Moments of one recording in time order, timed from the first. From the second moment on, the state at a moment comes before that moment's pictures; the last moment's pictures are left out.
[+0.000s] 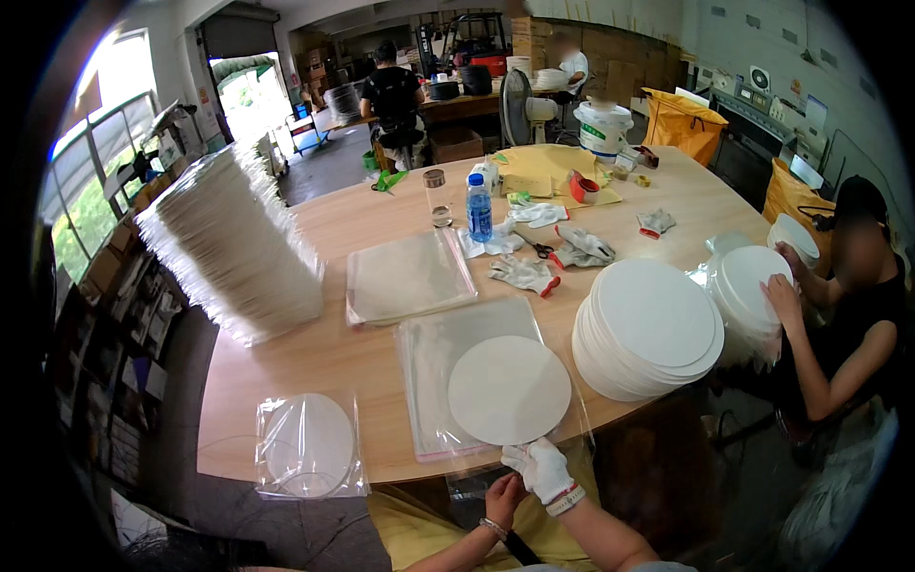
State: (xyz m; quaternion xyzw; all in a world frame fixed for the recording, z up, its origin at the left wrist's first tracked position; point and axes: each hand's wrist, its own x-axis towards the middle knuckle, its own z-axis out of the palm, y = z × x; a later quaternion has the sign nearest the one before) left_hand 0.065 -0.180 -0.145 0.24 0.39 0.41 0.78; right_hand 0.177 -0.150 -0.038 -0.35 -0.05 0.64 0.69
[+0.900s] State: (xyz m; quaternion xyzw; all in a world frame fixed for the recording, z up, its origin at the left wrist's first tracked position) left_hand -0.058 -0.150 -0.080 0.35 0.47 0.24 0.77; right_hand 0.204 -0.165 0.002 -0.63 -0.61 0.23 0.42
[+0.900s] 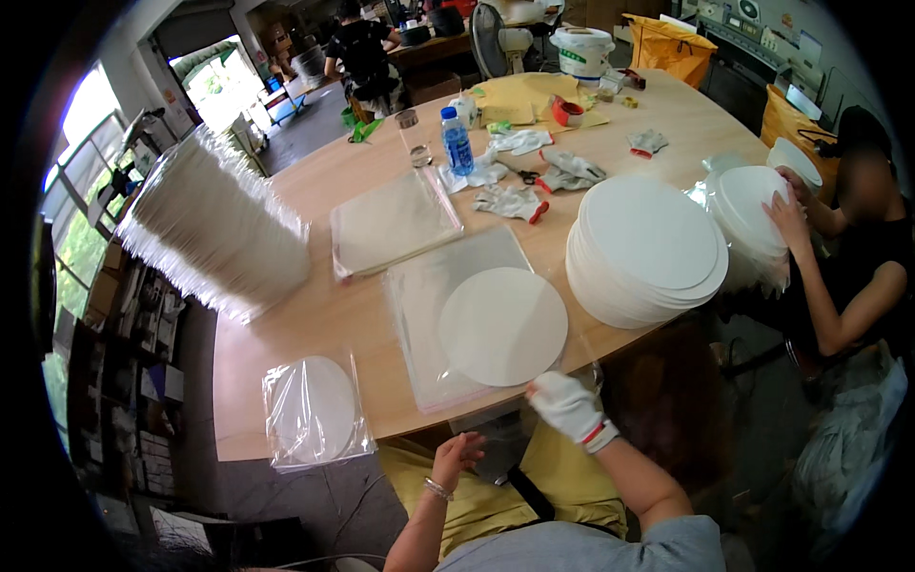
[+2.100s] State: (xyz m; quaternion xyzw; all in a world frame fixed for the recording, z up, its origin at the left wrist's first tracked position) left_hand -0.092 -0.146 -0.077 0.56 0.49 0.38 0.55; right_hand 0.319 -0.164 -0.018 -0.45 -0.83 -0.09 0.33
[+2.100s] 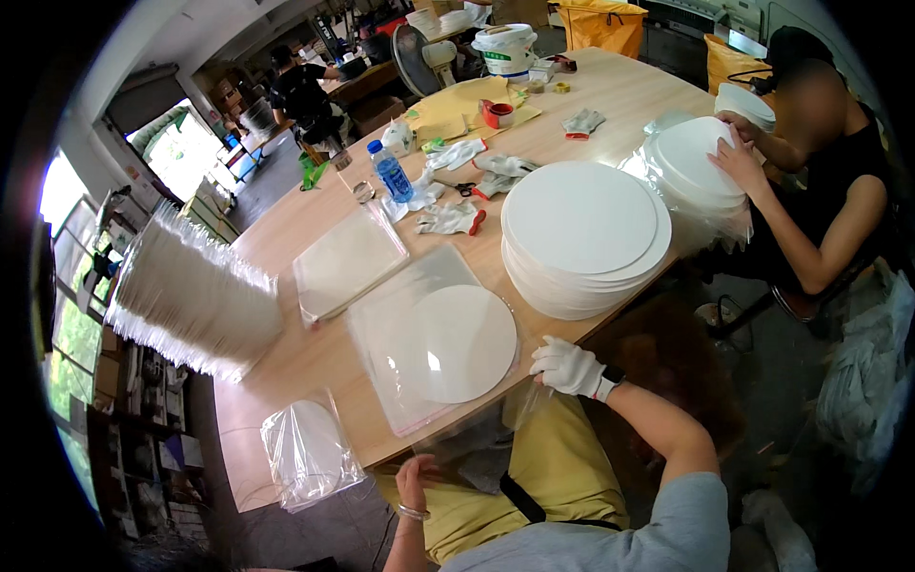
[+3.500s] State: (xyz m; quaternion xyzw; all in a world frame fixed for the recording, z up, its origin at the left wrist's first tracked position) left_hand -0.041 -0.077 -0.049 0.70 0.65 0.19 0.24; right_hand 0.296 -0.137 -0.036 -0.77 -0.62 -0.02 0.17
